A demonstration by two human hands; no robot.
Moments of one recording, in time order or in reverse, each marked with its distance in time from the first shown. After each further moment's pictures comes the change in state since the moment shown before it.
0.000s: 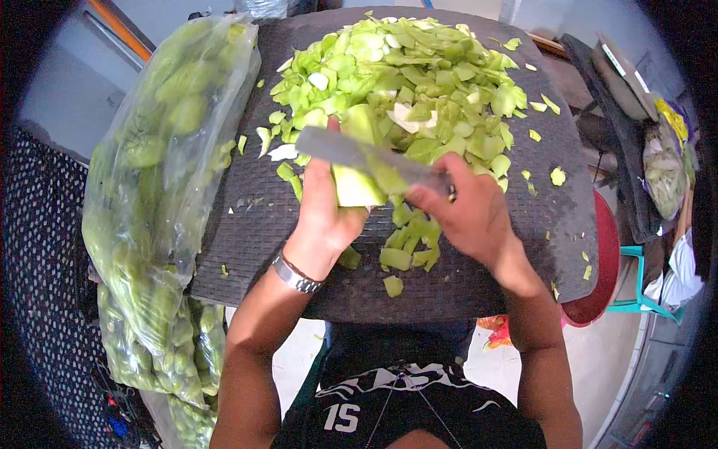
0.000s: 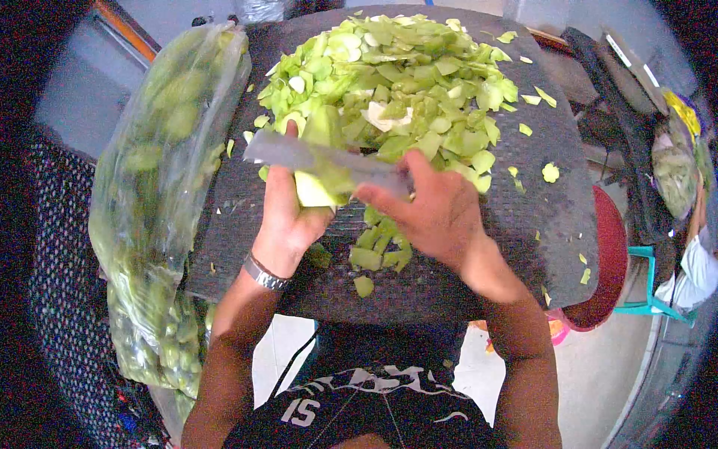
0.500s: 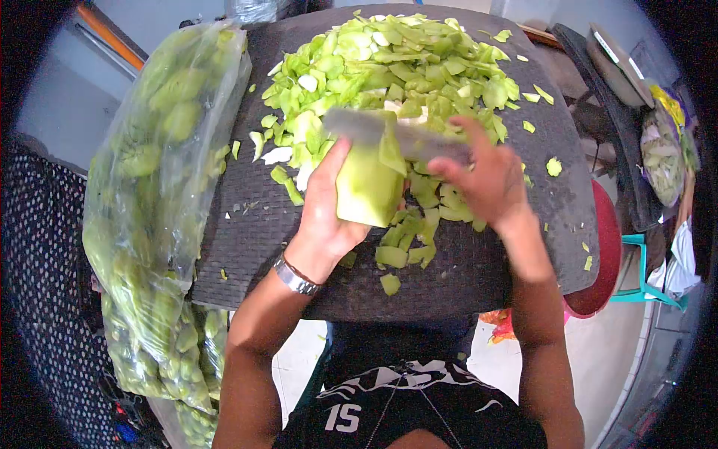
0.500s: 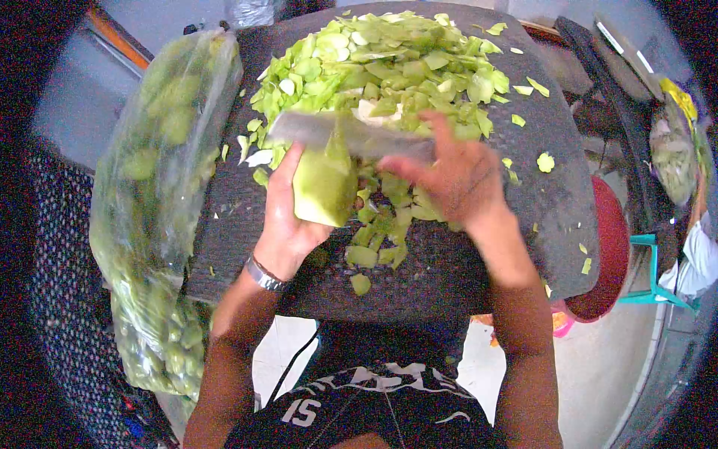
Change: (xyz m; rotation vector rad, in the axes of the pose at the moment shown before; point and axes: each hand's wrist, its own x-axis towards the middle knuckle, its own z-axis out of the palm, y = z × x) left_hand -0.005 -0.006 -0.006 -0.042 -0.194 -0.181; right_hand 0.016 0.032 -0.019 -0.226 0.120 0.003
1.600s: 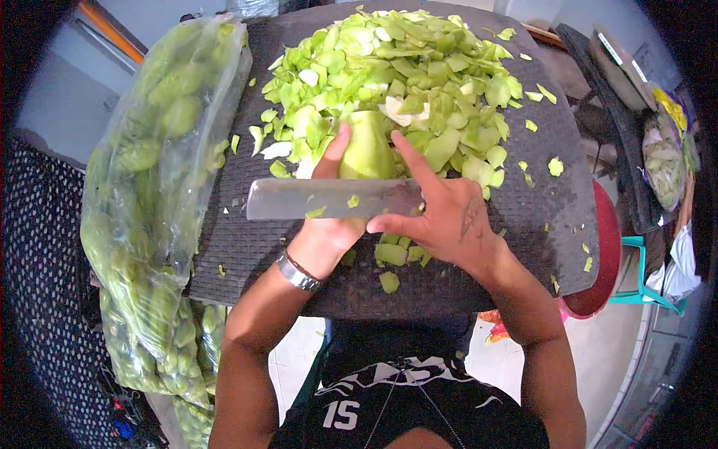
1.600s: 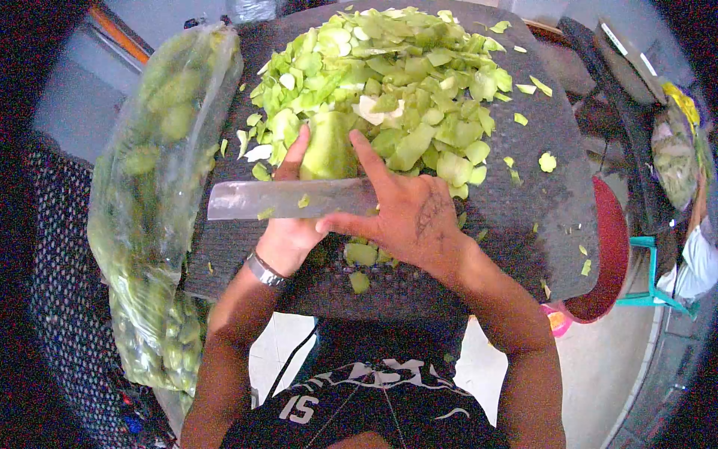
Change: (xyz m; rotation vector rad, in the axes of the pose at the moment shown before) left_hand 0.003 -0.003 0.007 -0.076 -0.001 0.008; right_hand -0.027 -0.050 0.021 0.205 -0.044 -0.245
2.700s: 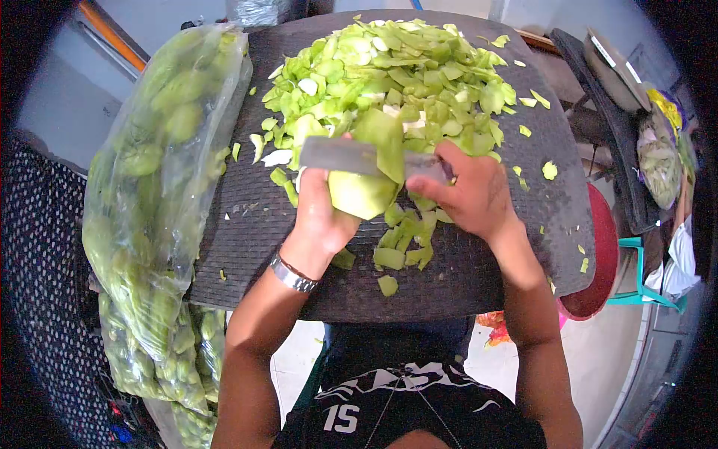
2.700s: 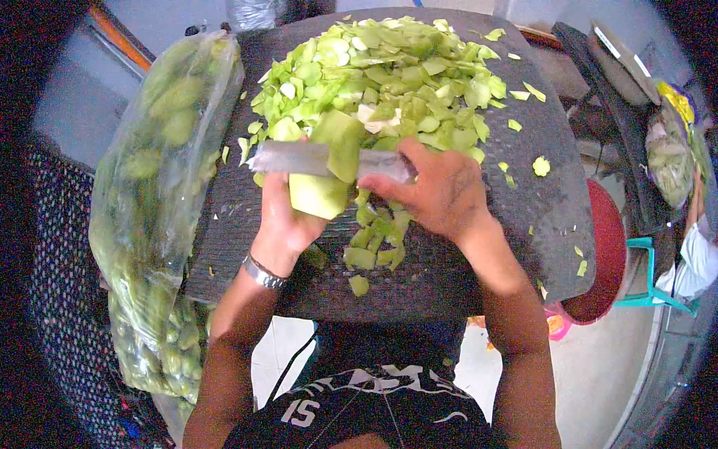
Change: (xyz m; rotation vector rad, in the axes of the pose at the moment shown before) left_hand 0.000 0.004 -0.008 0.119 0.210 0.163; right_hand 0.013 0.035 -0.026 -0.083 -0.004 0.106
